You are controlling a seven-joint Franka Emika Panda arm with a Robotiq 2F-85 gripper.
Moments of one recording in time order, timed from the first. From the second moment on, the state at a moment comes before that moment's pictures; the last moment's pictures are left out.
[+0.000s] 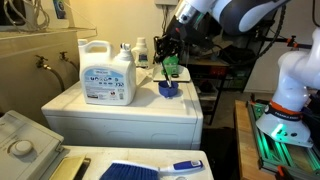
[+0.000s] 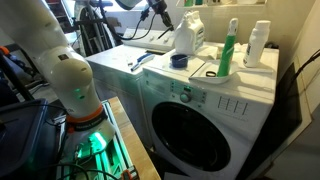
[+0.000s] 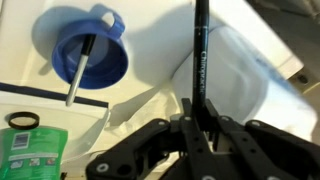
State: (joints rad) arm 0.24 -0.20 0.23 -2.26 -0.43 2.54 1.36
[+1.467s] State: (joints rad) arm 0.39 -0.18 0.48 -2.33 -0.40 2.96 1.14
